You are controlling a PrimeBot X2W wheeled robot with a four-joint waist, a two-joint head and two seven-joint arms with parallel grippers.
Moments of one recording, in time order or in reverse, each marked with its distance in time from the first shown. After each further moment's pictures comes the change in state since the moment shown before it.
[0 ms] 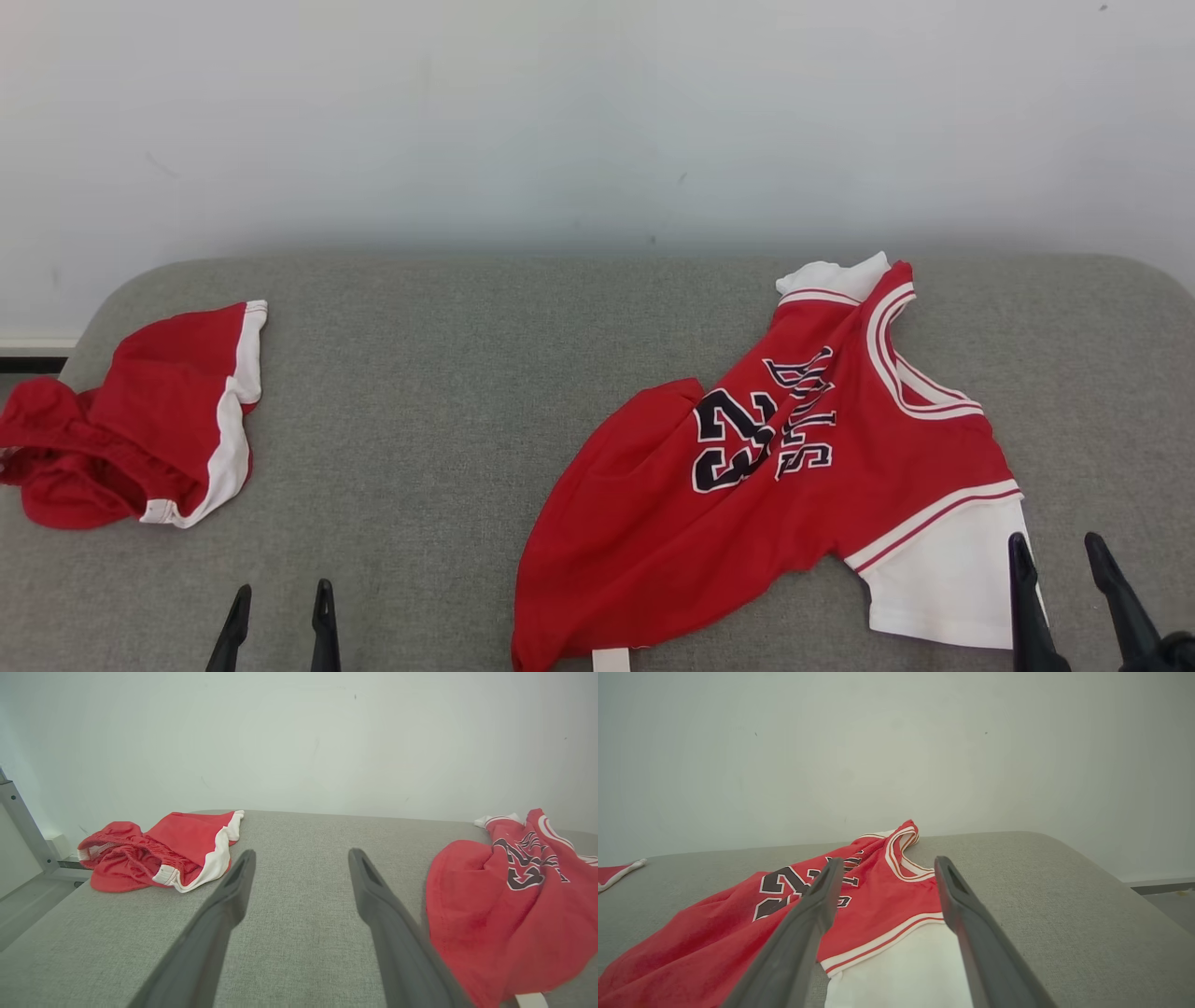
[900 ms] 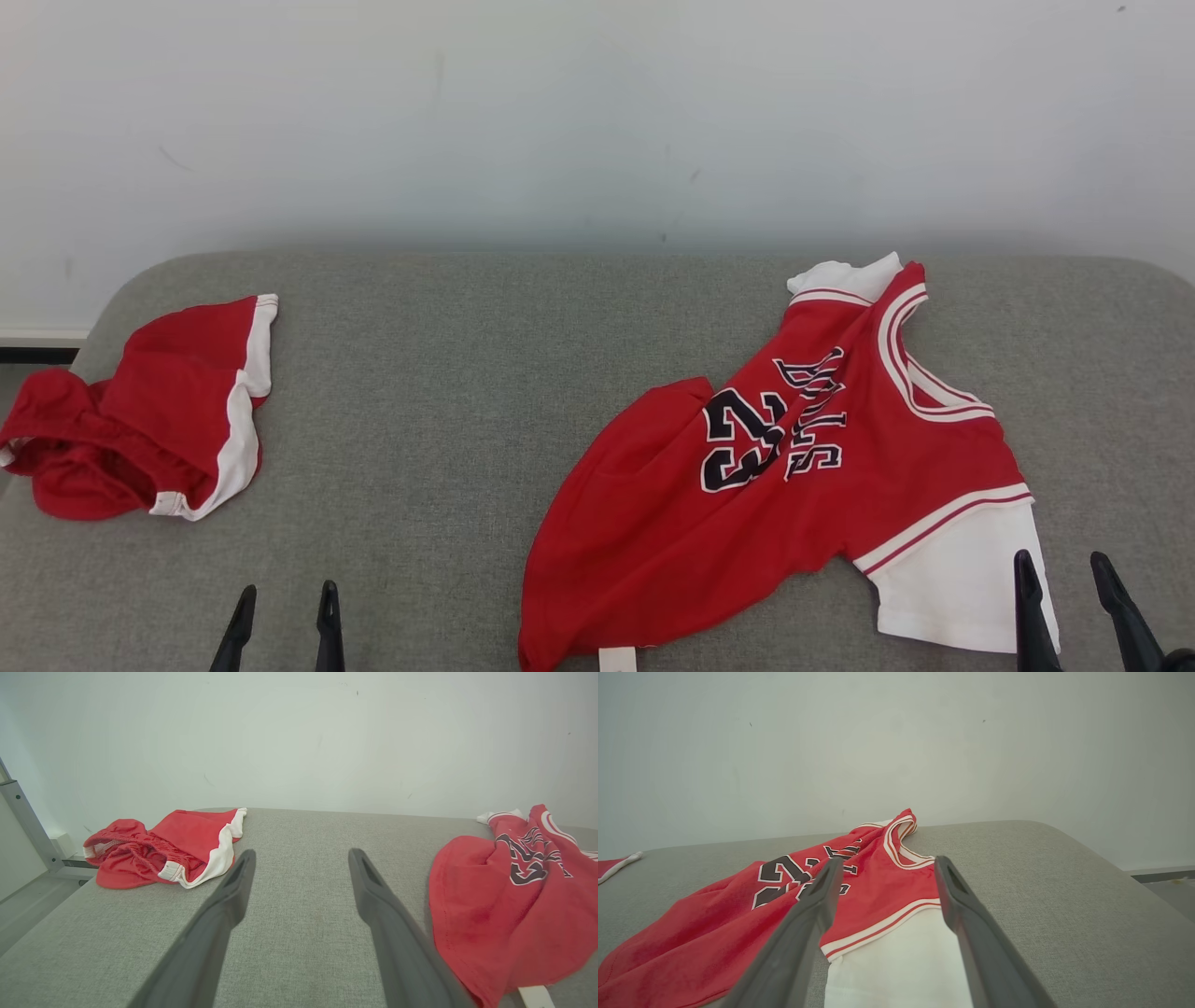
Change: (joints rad) left arm 0.006 0.000 0.000 -0.002 0.011 -0.009 0.000; right arm 0.040 0.031 -0.022 -0.013 -0.014 0.000 -0.002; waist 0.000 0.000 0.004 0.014
